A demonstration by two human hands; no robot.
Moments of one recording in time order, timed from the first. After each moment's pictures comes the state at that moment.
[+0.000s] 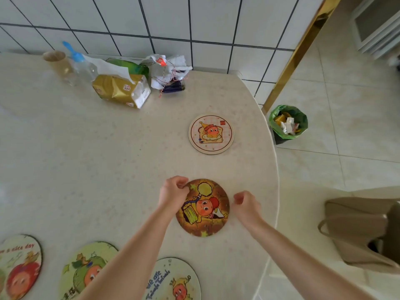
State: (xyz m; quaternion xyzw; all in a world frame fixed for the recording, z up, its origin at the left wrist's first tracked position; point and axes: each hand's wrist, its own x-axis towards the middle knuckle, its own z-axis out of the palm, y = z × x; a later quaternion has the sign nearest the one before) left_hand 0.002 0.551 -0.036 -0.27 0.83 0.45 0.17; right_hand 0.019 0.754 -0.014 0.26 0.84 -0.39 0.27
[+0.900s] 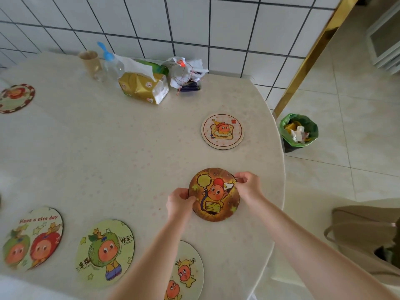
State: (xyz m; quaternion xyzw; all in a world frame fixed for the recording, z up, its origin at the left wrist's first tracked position) left_hand 0.067 0.568 -0.027 -0.44 0.73 0.52 0.11; right_hand -0.007 0.741 -0.024 0.25 0.81 -0.48 0.21
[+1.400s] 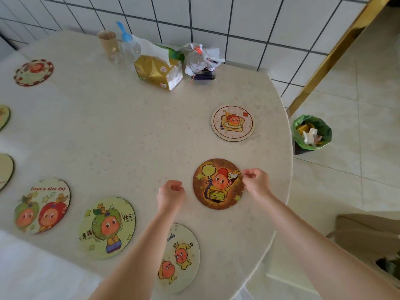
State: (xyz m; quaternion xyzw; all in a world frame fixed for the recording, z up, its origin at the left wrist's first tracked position) left_hand 0.096 0.545 -0.034 -0.47 0.72 0.50 0.07; right_hand -0.001 0.753 -0.035 0.23 0.83 -0.47 0.21
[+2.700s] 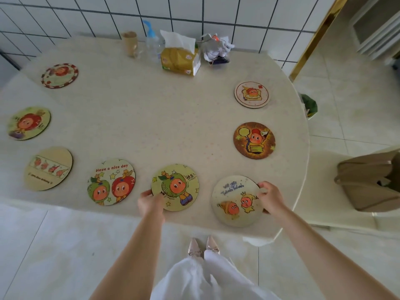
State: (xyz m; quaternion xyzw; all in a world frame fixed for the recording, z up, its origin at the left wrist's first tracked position) left_hand 0.275 0.349 -0.023 -0.59 0.59 0.55 0.02; right_hand 0.236 0.665 -0.016 0.28 0.83 -0.40 0.24
